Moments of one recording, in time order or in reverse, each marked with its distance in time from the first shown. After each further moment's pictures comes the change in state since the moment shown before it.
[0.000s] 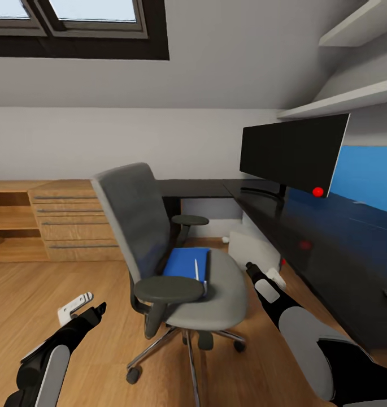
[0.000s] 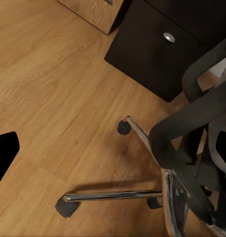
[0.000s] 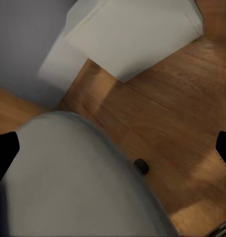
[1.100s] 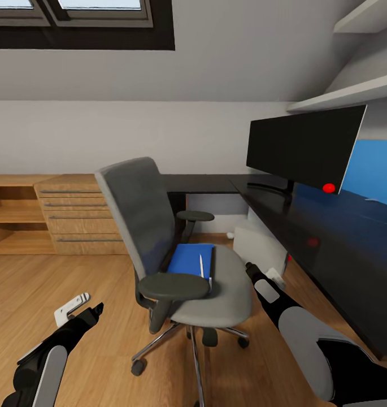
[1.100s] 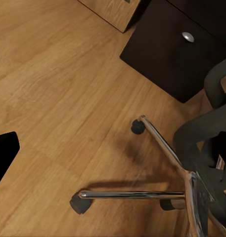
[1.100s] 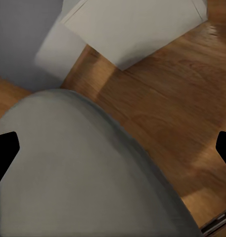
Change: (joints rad) left arm 0.000 0.000 0.020 0.000 0.000 0.000 0.000; right arm 0.000 0.002 0.000 0.001 0.000 0.000 0.000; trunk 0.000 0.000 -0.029
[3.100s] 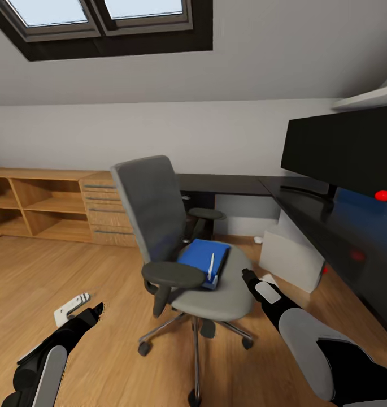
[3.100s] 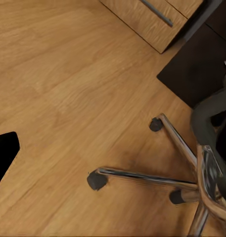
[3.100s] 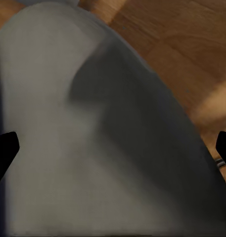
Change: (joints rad) left arm 0.000 0.000 0.001 0.000 0.000 0.000 0.001; right arm 0.000 -0.002 0.003 0.032 -0.102 0.118 -0.002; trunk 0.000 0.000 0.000
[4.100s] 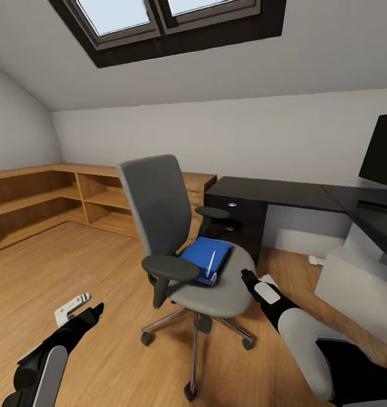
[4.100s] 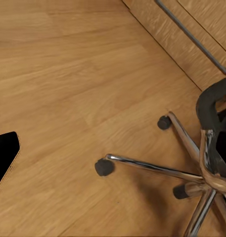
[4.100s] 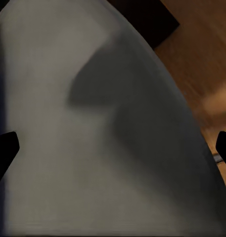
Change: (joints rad) left arm 0.000 0.000 -0.003 0.000 -0.003 0.002 -0.001; right arm 0.000 0.005 0.000 0.004 0.000 0.000 0.001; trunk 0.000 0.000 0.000
